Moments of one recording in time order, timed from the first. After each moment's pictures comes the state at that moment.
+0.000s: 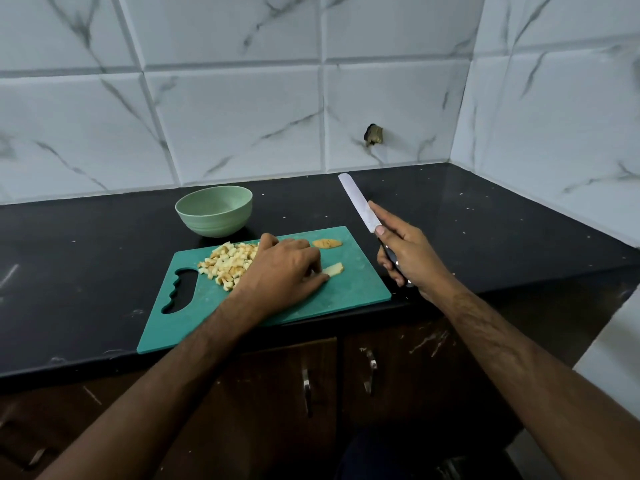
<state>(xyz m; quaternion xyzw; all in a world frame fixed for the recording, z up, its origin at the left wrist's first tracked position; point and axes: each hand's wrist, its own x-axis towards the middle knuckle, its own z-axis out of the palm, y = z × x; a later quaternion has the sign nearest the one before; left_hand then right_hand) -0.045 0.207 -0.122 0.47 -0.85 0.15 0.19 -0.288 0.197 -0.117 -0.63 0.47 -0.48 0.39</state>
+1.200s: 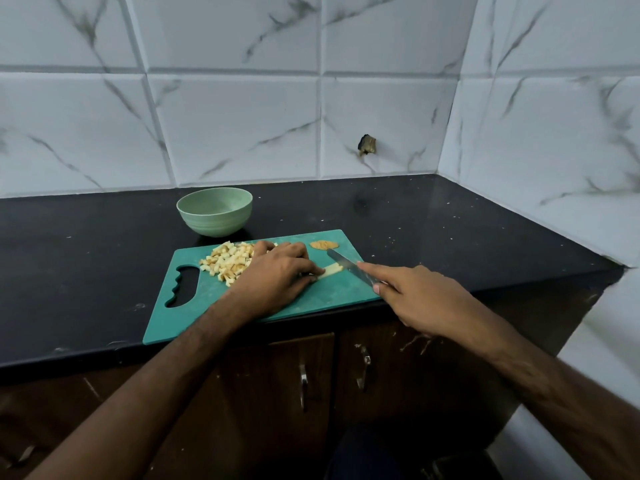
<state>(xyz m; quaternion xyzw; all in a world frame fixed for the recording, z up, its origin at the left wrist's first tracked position) -0.028 0.219 -0.125 0.44 -0.87 0.08 0.21 -0.283 0.287 -0.083 -0.79 0.60 -0.06 0.08</state>
